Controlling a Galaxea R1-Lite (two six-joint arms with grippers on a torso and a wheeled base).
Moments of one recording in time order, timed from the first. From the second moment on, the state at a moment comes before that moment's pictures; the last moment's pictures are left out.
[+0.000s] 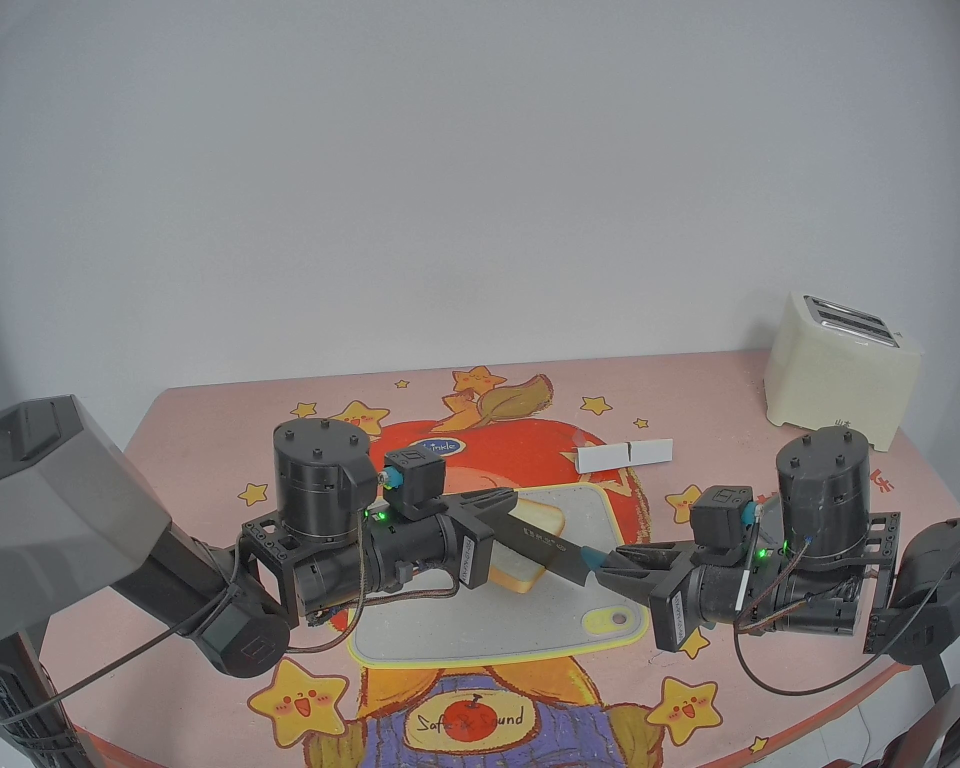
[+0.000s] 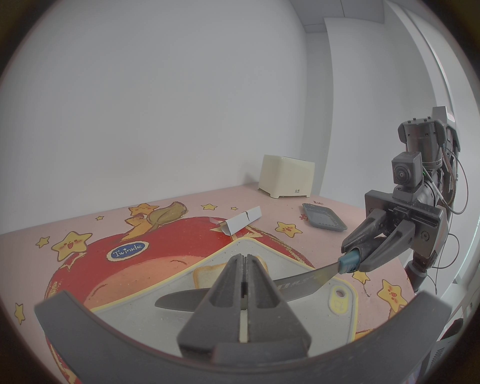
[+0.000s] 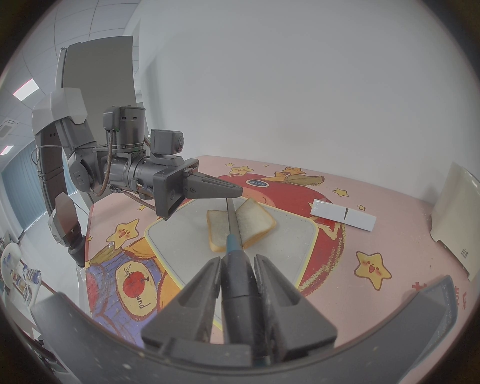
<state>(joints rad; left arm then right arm) -0.64 2.00 -0.71 -1.01 -0.21 -0.04 0.73 1.64 -0.56 -0.55 0.00 0.05</state>
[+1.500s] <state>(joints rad) -0.64 2.02 -0.69 -1.05 -0.21 -0.04 0.73 1.64 -0.56 -0.55 0.00 0.05</state>
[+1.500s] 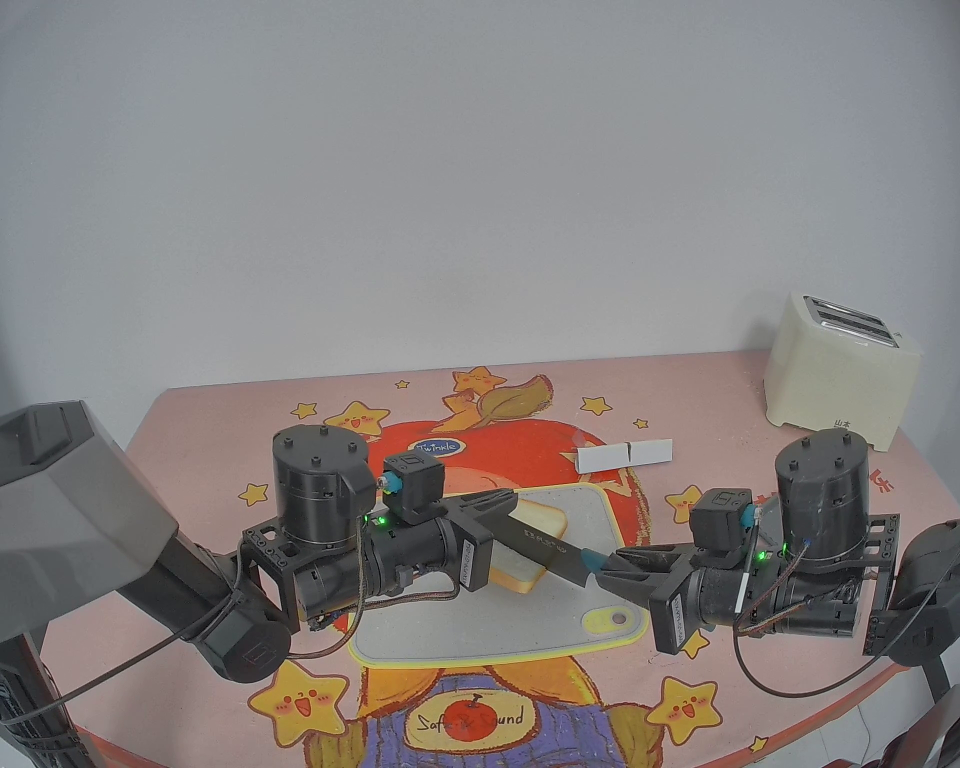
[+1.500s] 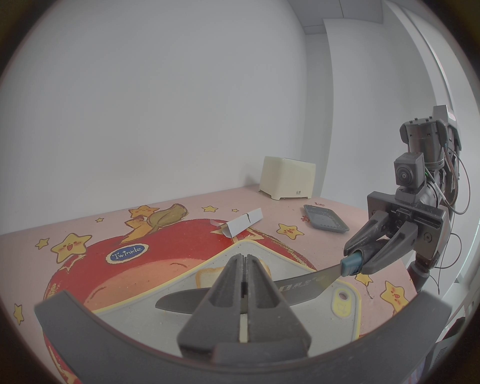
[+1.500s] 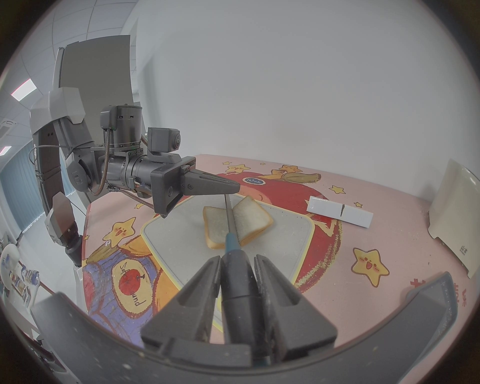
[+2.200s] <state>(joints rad) -0.64 2.03 -0.70 -1.06 -0.20 -0.05 0.72 1.65 -0.56 -0.55 0.00 0.05</state>
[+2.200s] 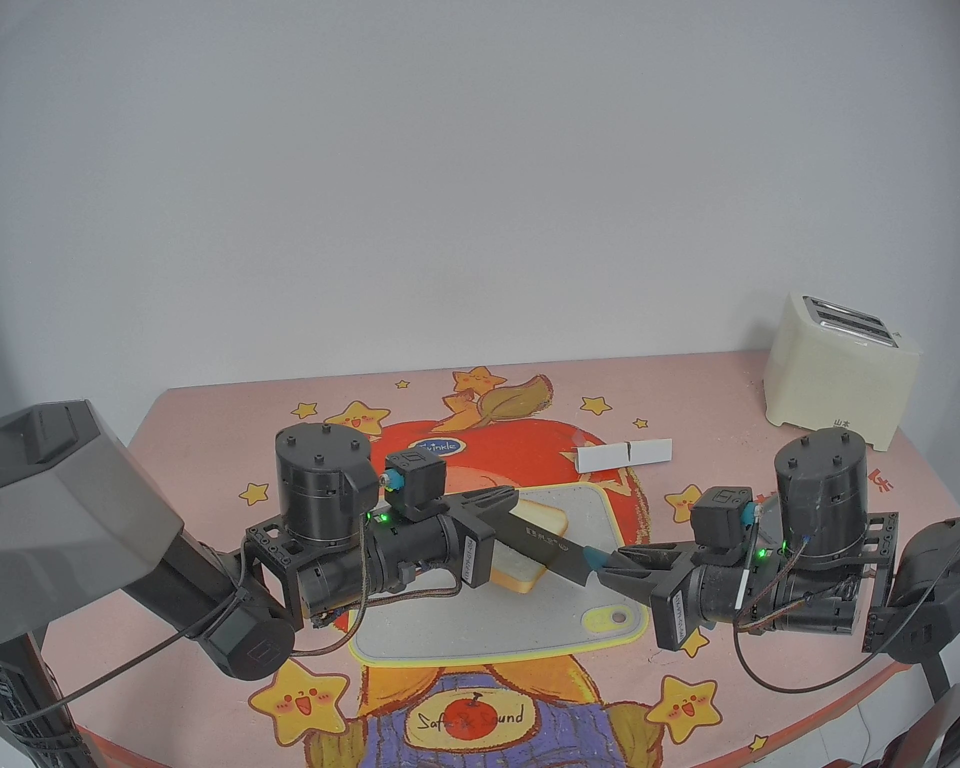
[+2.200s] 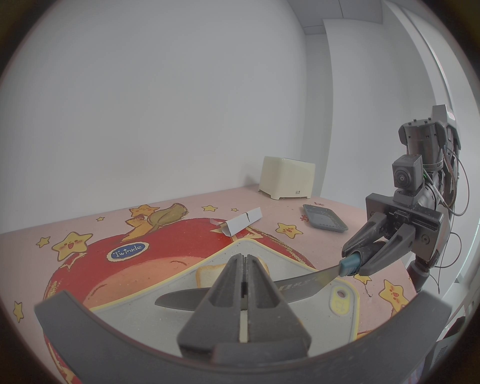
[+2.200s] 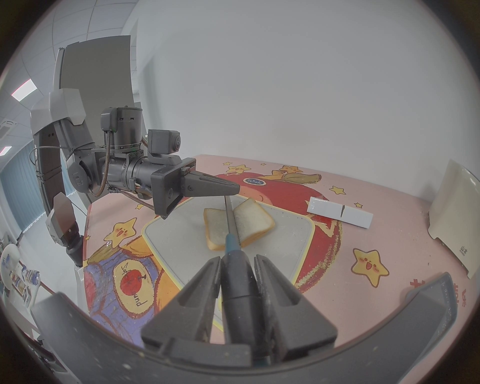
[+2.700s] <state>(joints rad) -0.64 2.03 -0.71 -1.06 -0.20 -0.05 0.71 1.65 -0.55 -0.55 0.00 0.05</state>
